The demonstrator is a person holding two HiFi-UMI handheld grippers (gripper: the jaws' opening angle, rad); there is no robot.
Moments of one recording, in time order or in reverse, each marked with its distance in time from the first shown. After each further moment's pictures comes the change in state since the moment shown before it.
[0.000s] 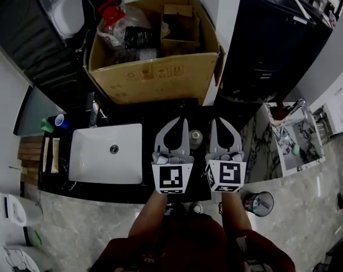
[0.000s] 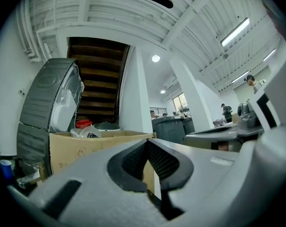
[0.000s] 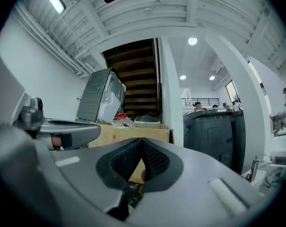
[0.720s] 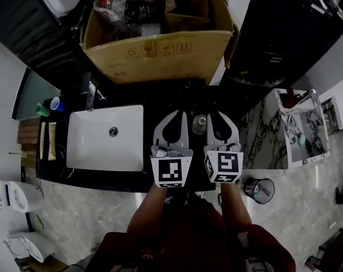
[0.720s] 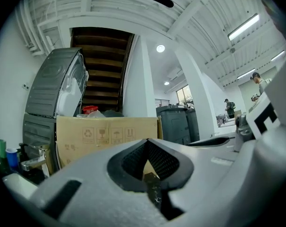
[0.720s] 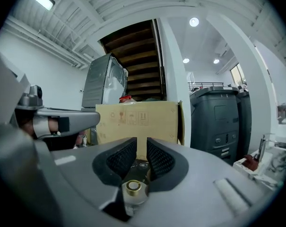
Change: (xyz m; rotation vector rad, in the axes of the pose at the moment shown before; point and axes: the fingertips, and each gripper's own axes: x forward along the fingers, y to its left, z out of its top) left arm -0.008 0.021 -0.064 -0.035 0.120 0.034; right arm 0.017 0.026 -0.090 0.056 0.182 0.063
